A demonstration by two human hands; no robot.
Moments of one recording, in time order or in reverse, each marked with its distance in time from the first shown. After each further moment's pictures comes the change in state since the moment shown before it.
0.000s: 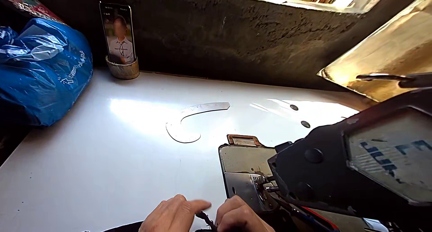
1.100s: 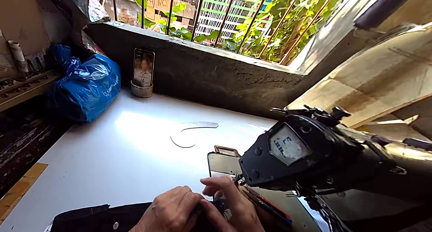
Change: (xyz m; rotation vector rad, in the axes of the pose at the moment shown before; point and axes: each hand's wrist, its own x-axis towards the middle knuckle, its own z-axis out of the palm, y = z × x) left_hand -0.001 -0.020 0.031 0.220 0.392 0.456; right_hand 0.017 -0.026 -0.003 -0.544 0.092 -0.155
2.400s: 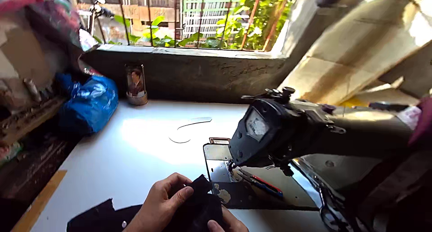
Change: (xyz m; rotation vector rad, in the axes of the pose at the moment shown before) left_hand 0.006 0.018 -0.030 -0.675 -0.155 -0.626; right_hand -0.078 -0.047 0.018 0.718 0.142 0.437
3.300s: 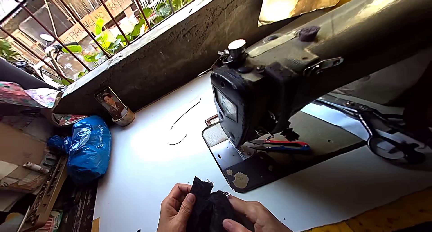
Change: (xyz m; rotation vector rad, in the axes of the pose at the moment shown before) left_hand -0.004 0.016 -0.008 -0.163 -0.040 -0.219; right_hand 0.008 -0.001 0.003 0.089 -0.067 0.012
